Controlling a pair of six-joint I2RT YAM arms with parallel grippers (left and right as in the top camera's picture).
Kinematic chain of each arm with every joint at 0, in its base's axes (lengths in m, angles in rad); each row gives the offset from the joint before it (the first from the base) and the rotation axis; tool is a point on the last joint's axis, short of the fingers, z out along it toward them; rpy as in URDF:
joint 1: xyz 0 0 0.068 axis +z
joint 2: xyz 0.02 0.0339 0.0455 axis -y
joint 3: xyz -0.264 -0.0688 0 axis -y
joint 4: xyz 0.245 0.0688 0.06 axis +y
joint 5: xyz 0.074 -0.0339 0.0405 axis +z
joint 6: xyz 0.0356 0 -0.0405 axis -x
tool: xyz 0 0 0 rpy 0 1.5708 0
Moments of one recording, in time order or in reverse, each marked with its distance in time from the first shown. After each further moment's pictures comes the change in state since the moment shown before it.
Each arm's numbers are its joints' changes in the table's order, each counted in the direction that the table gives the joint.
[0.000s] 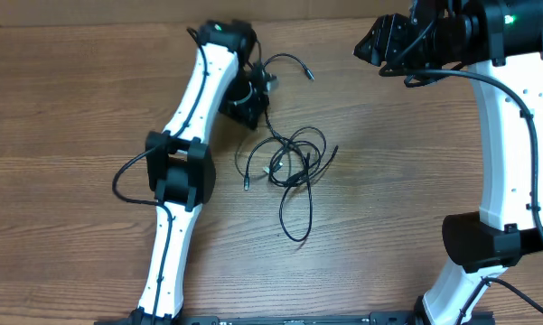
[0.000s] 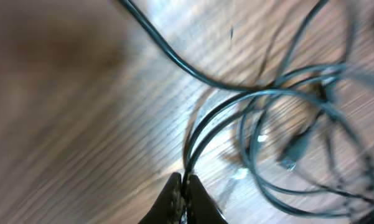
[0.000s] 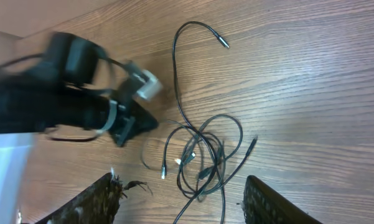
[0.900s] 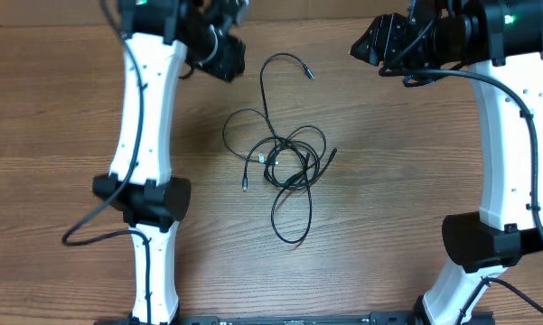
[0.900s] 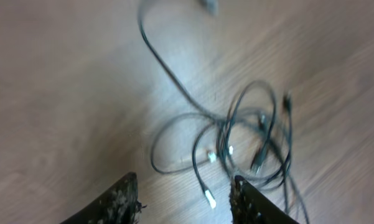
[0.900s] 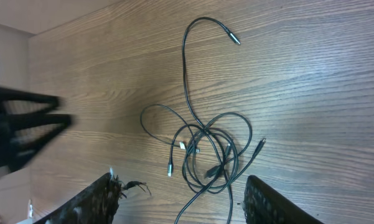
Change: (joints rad) left arm 0.058 0.313 0.135 -0.003 0.019 0.057; right arm 0.000 0.000 0.000 -0.004 0.038 0.000
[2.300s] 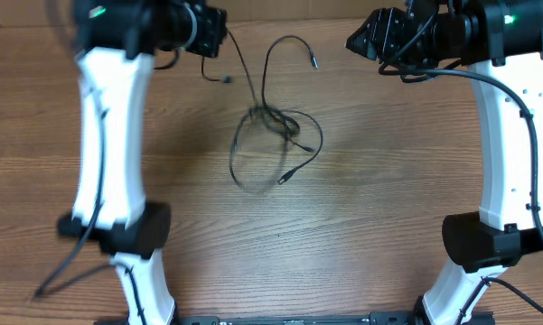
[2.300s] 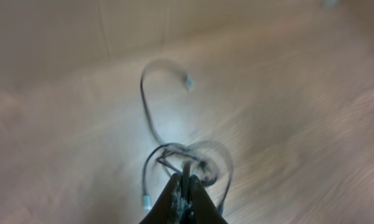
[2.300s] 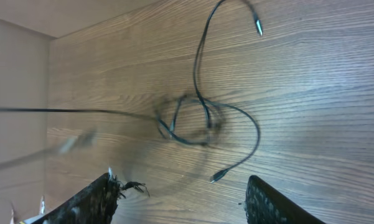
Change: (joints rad) left arm 0.044 0.280 -0.080 -0.223 -0.099 0.177; right arm 0.002 0.000 0.000 -0.049 0.050 0.000
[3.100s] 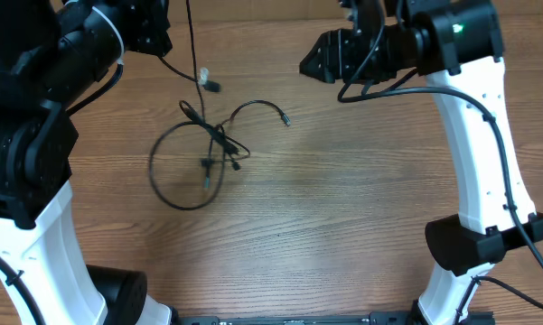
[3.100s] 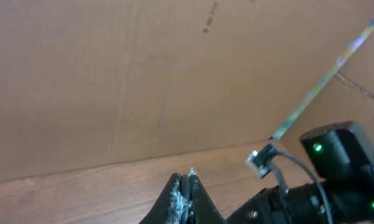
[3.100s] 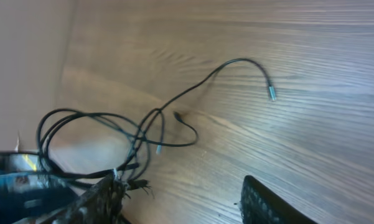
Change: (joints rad) left arm 0.008 0.334 0.022 -0.226 0.056 0.306; right arm 0.167 -0.021 0.000 0.010 0.074 0.125
